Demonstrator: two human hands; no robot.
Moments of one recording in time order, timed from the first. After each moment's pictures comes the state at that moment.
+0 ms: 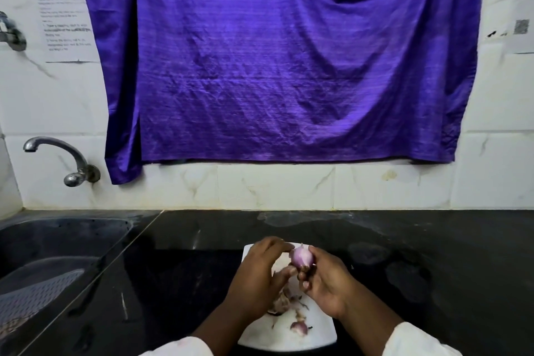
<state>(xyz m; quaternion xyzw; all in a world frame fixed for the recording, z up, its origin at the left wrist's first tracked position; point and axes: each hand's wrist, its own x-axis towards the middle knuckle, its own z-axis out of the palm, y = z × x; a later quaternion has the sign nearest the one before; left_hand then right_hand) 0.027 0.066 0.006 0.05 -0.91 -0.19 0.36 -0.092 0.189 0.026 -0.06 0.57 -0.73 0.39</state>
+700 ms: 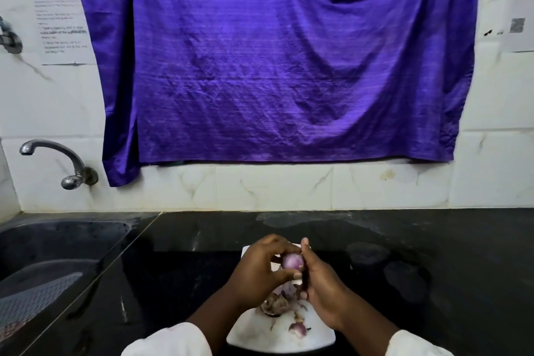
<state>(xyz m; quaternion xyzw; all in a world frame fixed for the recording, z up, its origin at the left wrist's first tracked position) 0.023 0.065 0.030 0.00 -0.89 -0.35 0.30 -0.082 0.192 0.016 -0.19 0.61 -0.67 0.37</state>
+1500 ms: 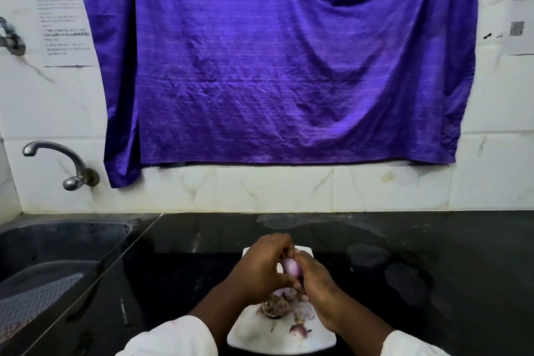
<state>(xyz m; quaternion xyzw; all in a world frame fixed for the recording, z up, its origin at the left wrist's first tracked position) 0.024 0.069 0.049 0.02 -0.94 -0.22 0.26 -0.076 0.187 0.017 -0.23 0.70 -0.61 0.30</state>
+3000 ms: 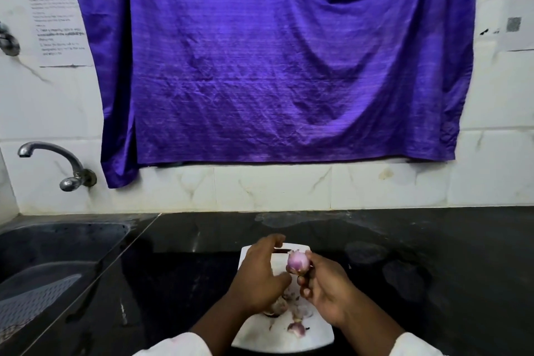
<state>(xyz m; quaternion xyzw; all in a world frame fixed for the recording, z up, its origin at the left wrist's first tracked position) 0.023 0.074 0.020 0.13 -0.89 -0.33 0.27 -0.082 0.199 0.025 -0.07 0.57 -0.73 0.37</state>
